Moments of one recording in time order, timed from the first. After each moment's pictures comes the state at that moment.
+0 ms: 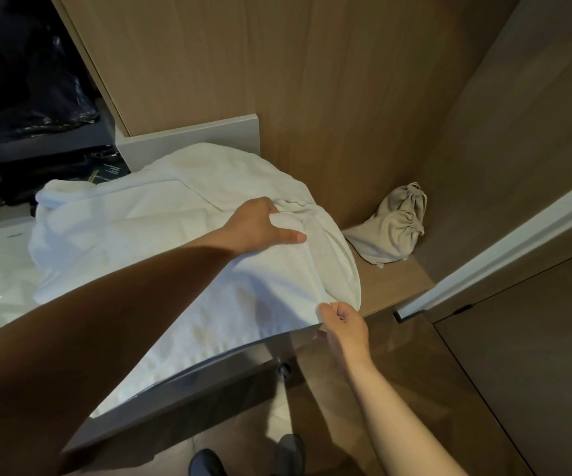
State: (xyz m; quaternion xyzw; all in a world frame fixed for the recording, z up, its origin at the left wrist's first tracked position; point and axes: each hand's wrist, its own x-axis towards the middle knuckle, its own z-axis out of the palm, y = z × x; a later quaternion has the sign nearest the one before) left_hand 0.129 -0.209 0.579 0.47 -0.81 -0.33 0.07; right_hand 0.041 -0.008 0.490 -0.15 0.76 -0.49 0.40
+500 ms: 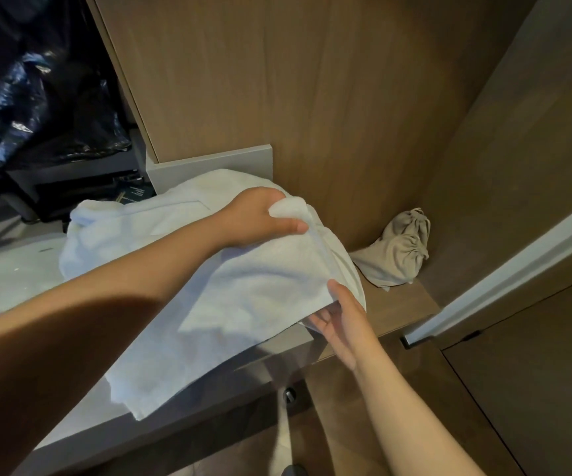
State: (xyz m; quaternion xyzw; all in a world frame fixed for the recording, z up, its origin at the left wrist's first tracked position) left_hand 0.161 -0.198 0.667 0.35 -0.86 -0.34 0.12; right_hand 0.032 -0.036 0.527 -0.03 0.47 -0.65 0.59
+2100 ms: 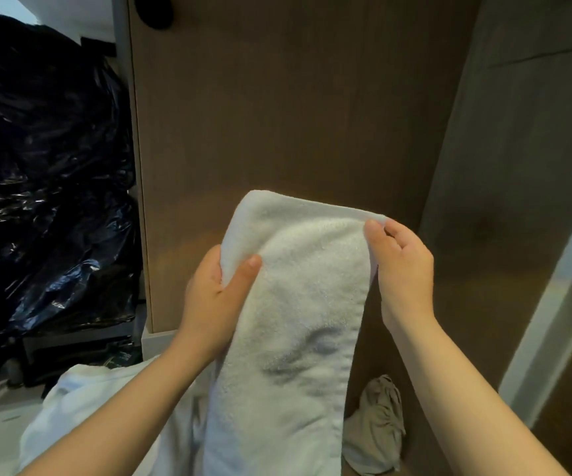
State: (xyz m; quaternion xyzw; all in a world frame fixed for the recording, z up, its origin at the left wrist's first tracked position) left_hand 0.165 -0.102 0.837 0.30 -0.68 -0.32 0.59; right_hand -0.039 -0.036 0.874 -0.42 0.52 -0.74 0.07
